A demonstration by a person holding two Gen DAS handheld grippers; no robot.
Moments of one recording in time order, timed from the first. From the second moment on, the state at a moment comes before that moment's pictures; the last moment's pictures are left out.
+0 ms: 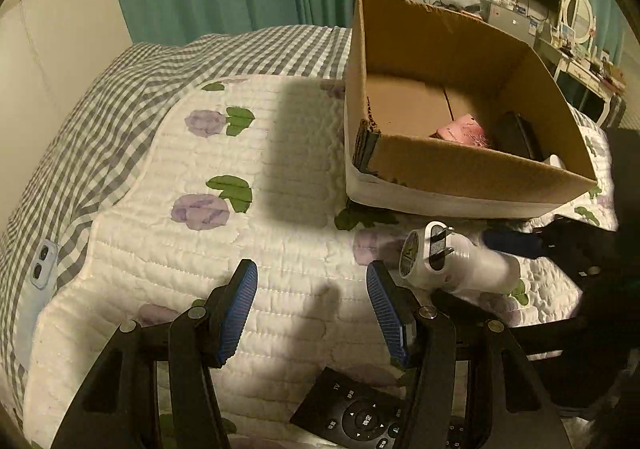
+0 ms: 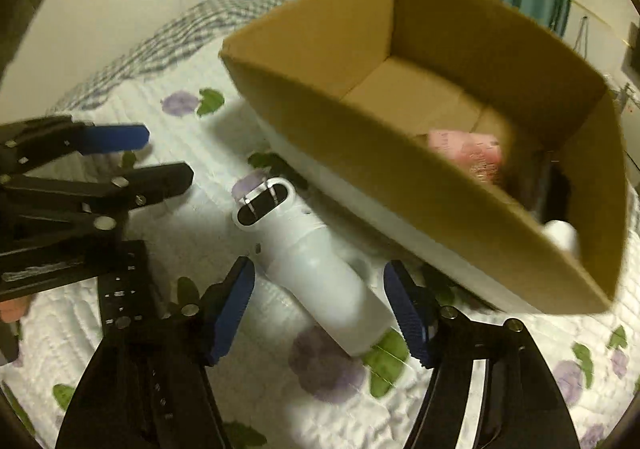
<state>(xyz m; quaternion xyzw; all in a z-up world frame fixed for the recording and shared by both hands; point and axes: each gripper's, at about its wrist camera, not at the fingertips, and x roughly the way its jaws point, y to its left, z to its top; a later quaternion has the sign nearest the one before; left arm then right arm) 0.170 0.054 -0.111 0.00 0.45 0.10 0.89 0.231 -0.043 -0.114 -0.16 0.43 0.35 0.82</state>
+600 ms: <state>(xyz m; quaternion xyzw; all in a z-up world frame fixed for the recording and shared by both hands) 0.123 0.032 -0.117 -0.03 0.50 0.14 0.85 0.192 -0.078 -0.082 -0.17 0.38 0.32 0.85</state>
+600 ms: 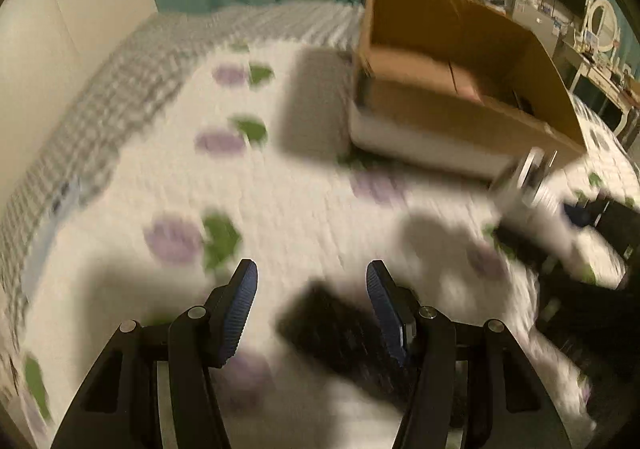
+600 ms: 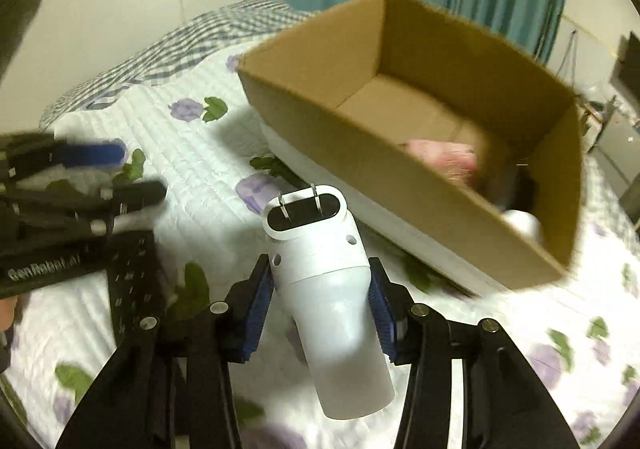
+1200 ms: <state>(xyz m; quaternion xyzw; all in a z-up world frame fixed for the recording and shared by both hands) 0.095 -0.011 -0.135 -0.06 0.56 0.18 0.81 0.167 -0.136 -0.044 -0.13 0.35 0.28 0.88</state>
